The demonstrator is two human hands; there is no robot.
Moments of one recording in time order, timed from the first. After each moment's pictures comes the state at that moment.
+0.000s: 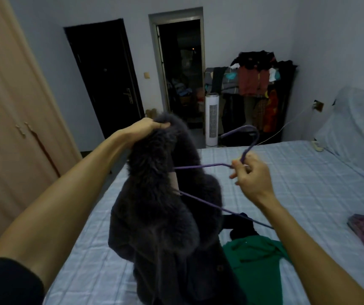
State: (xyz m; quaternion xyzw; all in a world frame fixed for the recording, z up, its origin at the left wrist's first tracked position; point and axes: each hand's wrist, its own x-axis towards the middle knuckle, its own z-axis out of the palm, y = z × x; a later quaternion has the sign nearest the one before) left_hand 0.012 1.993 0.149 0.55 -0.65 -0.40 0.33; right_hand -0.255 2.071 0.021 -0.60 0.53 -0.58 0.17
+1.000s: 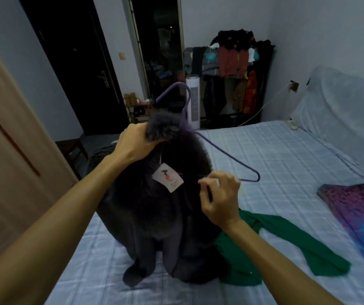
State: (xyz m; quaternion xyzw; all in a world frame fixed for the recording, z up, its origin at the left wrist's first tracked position) left_hand -0.004 2.030 0.075 0.54 -0.79 0.02 0.30; right_hand -0.218 2.122 -0.075 -0.67 0.48 -0.54 -0.18
